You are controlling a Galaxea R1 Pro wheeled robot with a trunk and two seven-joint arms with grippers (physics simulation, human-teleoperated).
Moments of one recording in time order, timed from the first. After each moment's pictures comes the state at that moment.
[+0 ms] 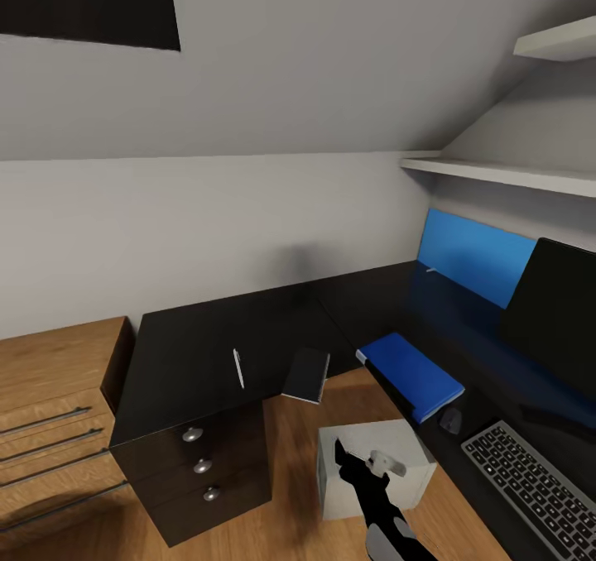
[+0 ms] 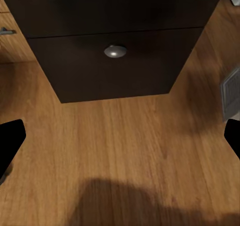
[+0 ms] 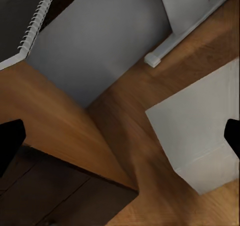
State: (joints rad) left arm -0.24 -0.11 1.59 -0.03 -1.41 -0.78 0.10; right arm -0.40 0.08 0.38 -0.53 -0.77 -0.37 -0.02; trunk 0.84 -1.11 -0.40
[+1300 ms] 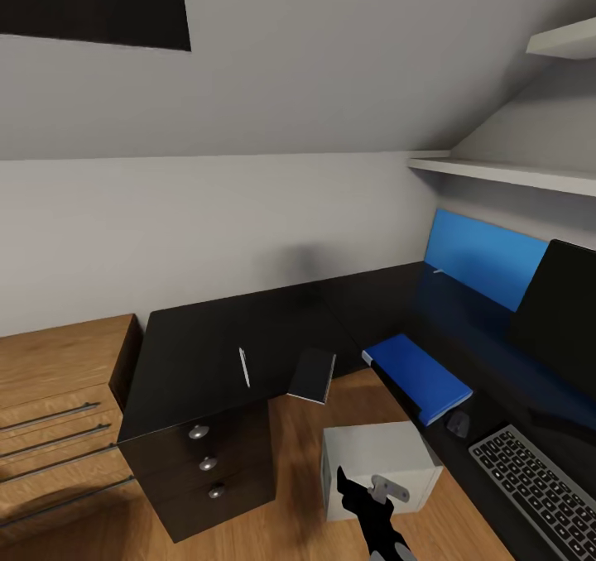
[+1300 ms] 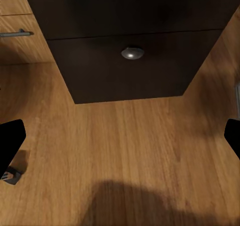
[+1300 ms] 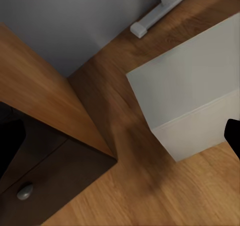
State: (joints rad) left arm -0.24 -0.09 1.59 -0.03 -1.41 -0.78 0.11; right arm -0.40 0.10 0.38 -0.38 -0.74 -0.39 -0.02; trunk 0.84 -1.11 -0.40
